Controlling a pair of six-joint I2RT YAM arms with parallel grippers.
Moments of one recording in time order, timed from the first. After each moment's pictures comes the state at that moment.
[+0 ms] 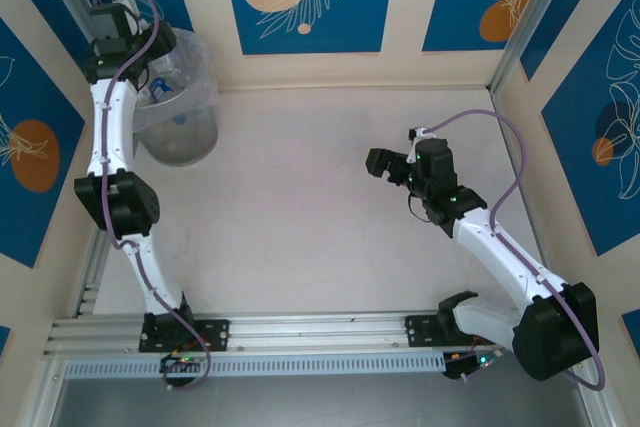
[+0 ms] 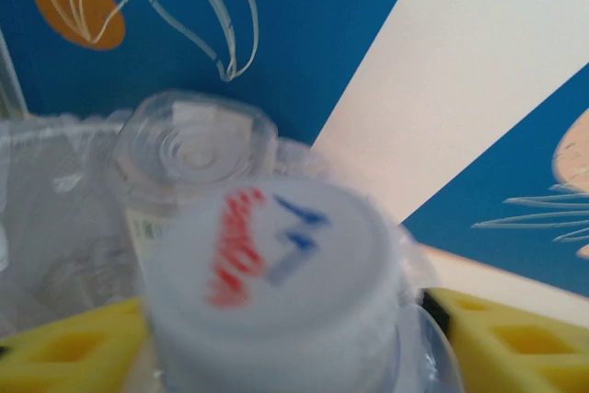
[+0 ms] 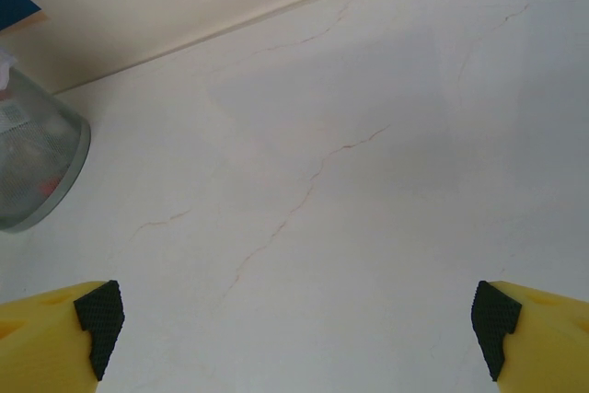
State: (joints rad) left arm 0.16 2.07 2.31 -0.66 0.15 -0.33; right arm 0.36 1.11 0.80 -0.21 0.01 0.51
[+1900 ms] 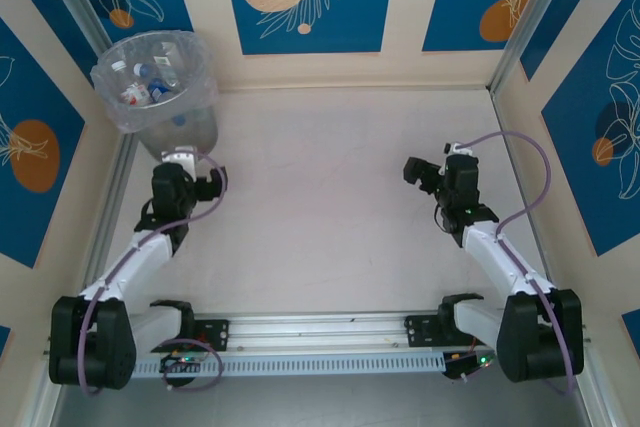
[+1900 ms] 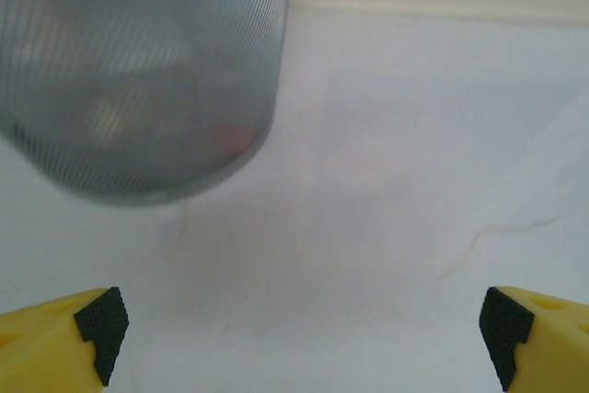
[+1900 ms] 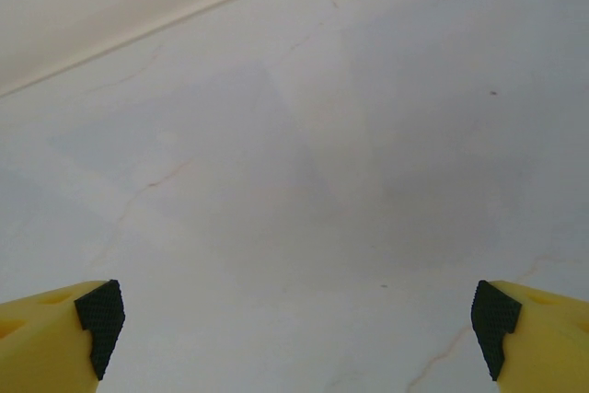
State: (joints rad) left arm -0.08 1.09 0.50 0.12 -0.06 -0.10; right arm 0.07 1.09 0.57 -0.01 0.05 0.37
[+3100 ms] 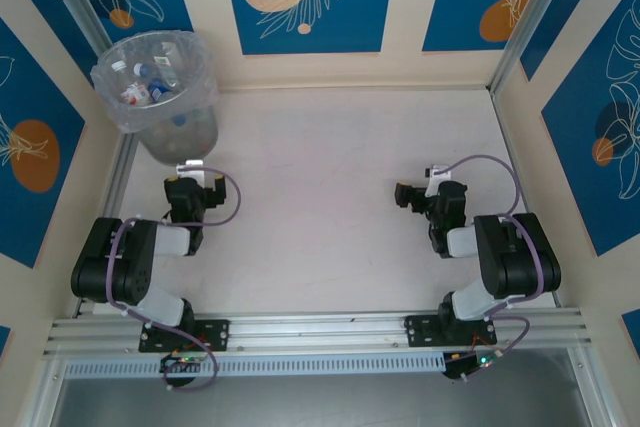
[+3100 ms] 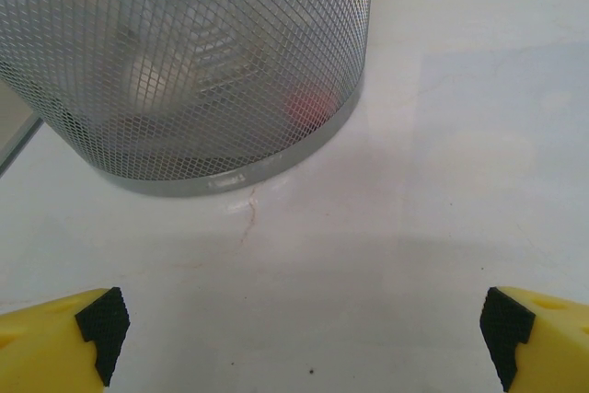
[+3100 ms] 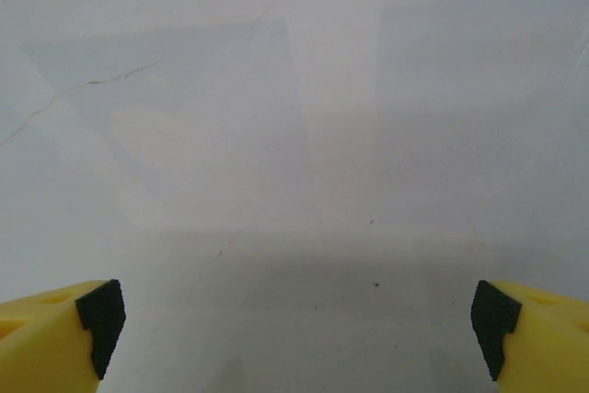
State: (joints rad) left arm -0.09 1.53 0.37 0.77 -0.23 0.03; right arm 0.03 1.53 0.31 0.76 -0.08 0.11
